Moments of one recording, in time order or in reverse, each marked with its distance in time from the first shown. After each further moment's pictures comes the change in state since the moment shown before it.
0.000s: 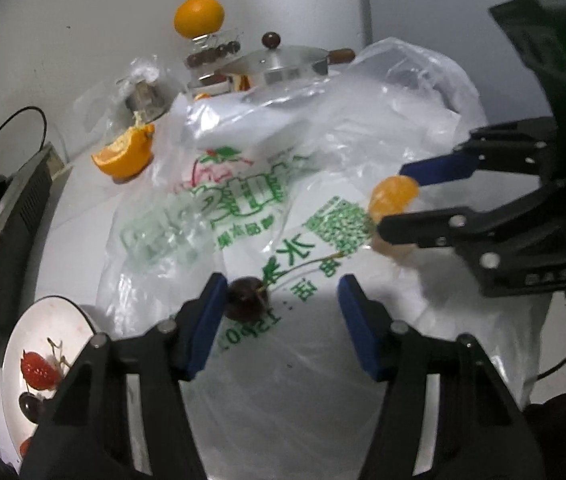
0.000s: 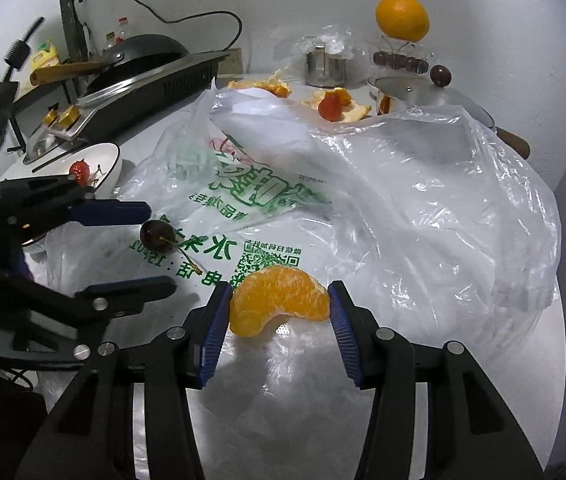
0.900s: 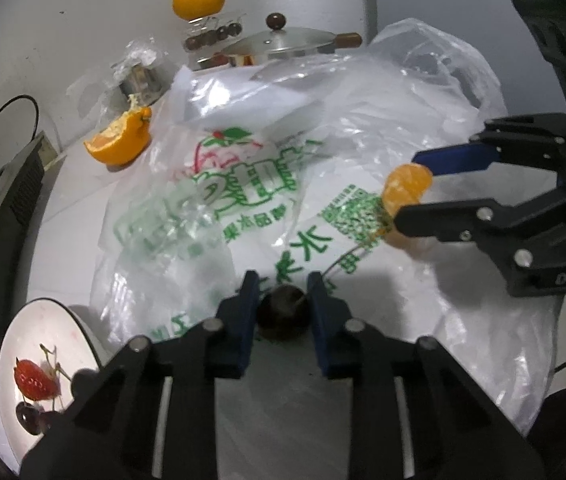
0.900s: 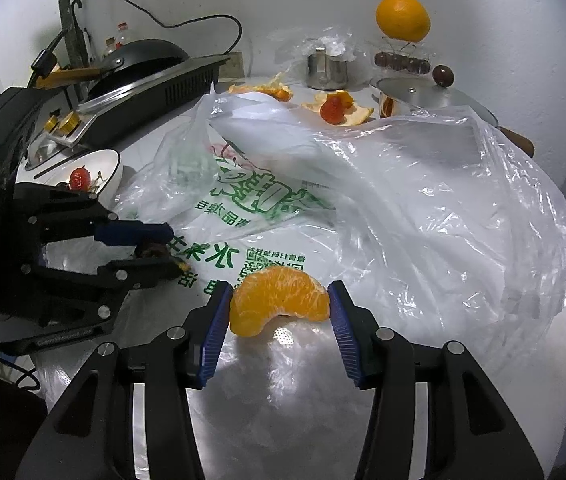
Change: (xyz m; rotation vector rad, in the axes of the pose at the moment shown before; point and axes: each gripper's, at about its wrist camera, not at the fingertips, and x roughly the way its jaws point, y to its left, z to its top) left arm 0.017 0.010 0.001 -0.002 0.053 -0.029; right arm 0.005 -0.001 0.004 0.011 -0.012 0.012
